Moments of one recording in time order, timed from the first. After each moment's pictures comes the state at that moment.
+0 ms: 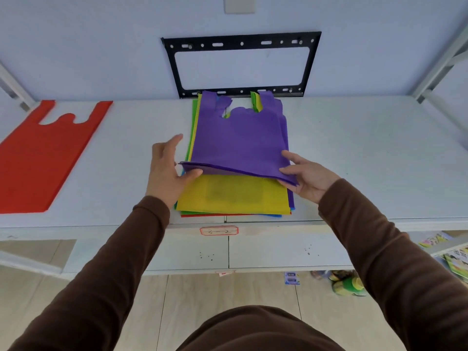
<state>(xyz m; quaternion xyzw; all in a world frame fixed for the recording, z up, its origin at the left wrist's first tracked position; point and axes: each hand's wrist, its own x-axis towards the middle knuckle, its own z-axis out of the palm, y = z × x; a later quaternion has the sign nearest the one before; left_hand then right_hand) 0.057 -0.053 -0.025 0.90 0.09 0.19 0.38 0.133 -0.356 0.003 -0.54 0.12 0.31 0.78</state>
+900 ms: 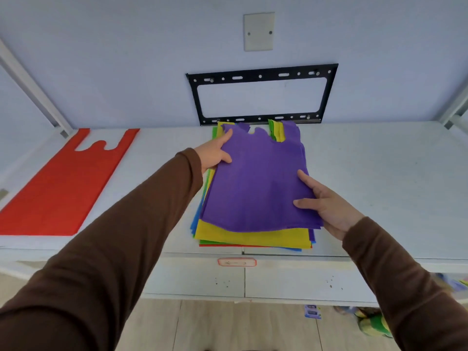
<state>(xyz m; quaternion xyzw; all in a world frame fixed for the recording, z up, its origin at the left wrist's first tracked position) 0.191 -0.051 0.040 0.83 0.08 -0.13 0.54 0.128 -0.352 0.011 -0.63 -0.01 0.27 0.72</state>
